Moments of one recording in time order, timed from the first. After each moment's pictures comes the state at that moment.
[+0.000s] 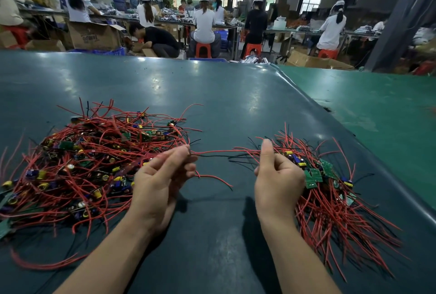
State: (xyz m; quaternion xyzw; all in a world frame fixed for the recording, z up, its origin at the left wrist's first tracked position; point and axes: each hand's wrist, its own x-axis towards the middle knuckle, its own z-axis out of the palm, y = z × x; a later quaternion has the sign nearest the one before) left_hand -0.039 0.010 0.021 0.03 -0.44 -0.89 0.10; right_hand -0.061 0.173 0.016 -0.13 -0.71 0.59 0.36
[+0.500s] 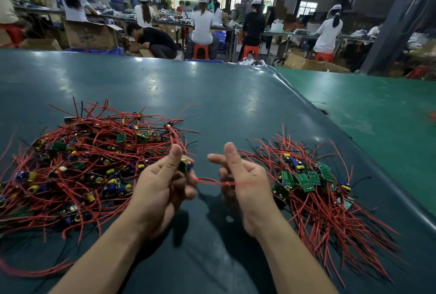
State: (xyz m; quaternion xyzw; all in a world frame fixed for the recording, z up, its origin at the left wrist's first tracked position) left_hand -0.038 0.012 0.025 0.02 -0.49 -0.87 0.02; right_hand -0.052 0.155 0.019 0.03 -0.63 0.78 0.00
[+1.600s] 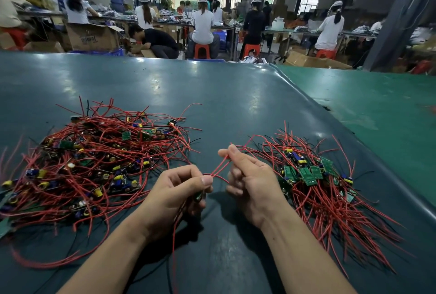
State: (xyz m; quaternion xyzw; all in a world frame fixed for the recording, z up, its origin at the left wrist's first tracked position) left_hand -0.032 0.005 0.009 -0.09 -0.59 -0.80 -0.08; right_hand -0.056 0.159 0.021 -0.01 -0.51 0.85 -0.07
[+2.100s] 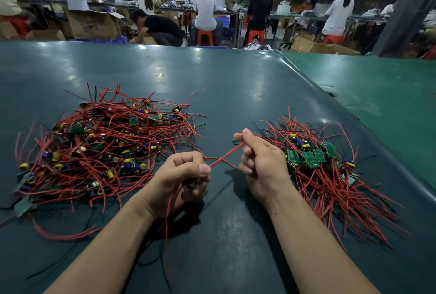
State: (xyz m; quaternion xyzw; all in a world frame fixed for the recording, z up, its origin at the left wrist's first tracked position) left_hand -0.028 -0.001 0.013 -0.12 -0.51 -0.84 -0.13; right_hand -0.064 0.161 0.016 -0.06 -0.50 0.86 0.02
